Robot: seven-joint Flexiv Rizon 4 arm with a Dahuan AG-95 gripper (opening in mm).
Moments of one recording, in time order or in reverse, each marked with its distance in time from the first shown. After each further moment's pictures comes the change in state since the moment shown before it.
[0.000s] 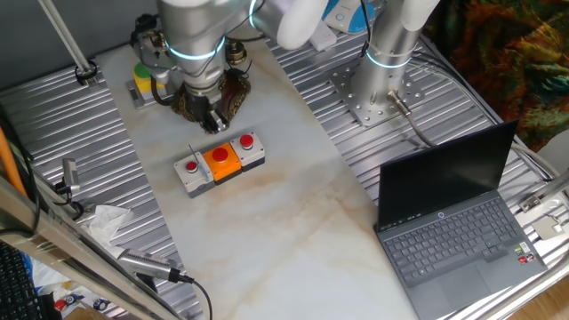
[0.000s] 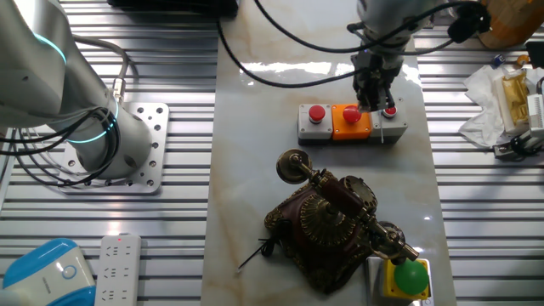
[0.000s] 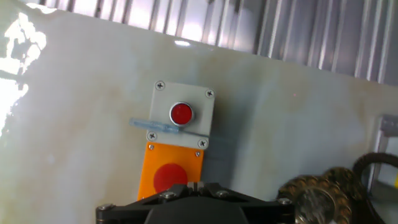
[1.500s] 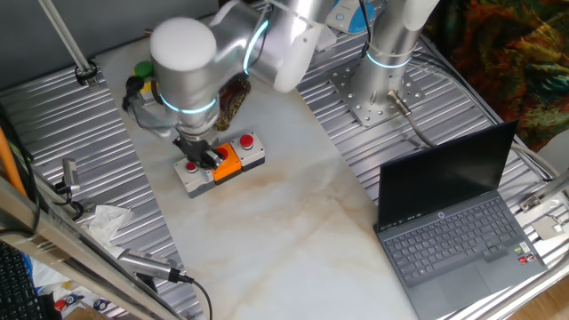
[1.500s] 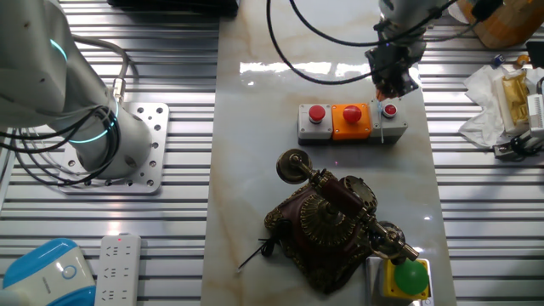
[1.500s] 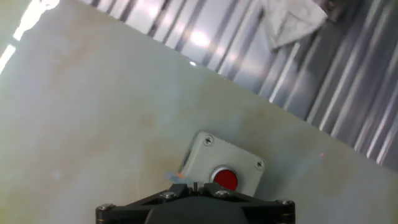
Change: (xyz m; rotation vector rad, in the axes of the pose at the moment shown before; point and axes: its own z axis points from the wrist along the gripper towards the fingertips) arm -0.053 0.039 0.037 0.036 -0.007 -0.303
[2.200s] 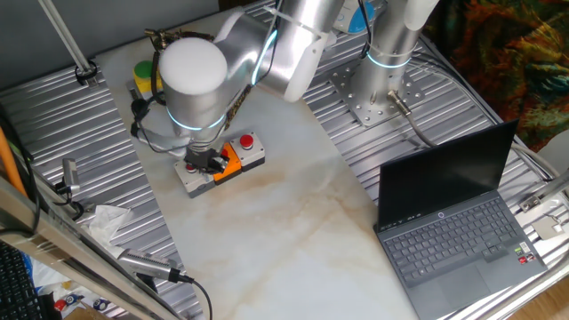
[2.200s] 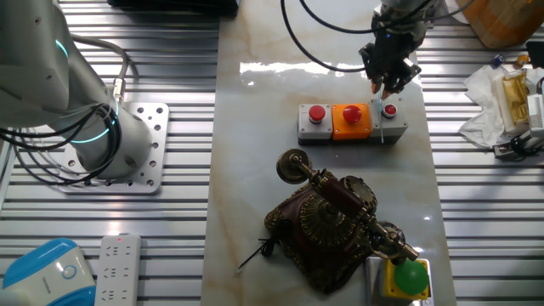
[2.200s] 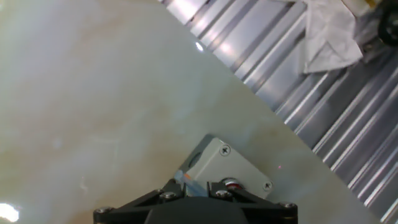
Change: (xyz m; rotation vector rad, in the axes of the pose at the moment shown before) arm -0.006 0.008 0.004 0.058 0.036 -0.262
